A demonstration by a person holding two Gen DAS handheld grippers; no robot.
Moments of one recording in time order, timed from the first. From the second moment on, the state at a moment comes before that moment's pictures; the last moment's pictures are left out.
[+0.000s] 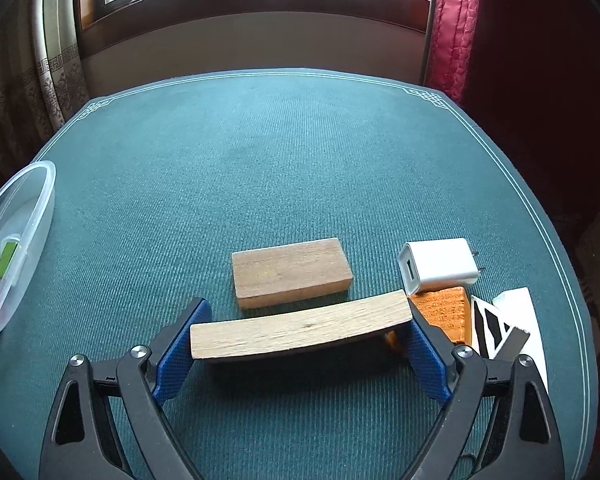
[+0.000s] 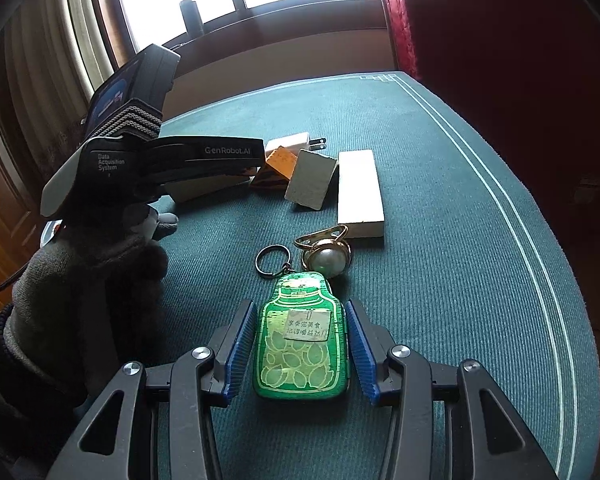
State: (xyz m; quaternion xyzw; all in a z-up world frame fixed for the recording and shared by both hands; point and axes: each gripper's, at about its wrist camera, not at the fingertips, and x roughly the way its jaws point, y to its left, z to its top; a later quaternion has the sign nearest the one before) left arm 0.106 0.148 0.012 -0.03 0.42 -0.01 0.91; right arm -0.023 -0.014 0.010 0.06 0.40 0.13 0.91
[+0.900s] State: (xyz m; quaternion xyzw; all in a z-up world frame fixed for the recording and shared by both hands) left arm 0.033 0.223 0.063 -0.03 0.33 0.02 0.94; right arm -0.002 -0.005 0.011 0.18 0.42 0.16 0.87
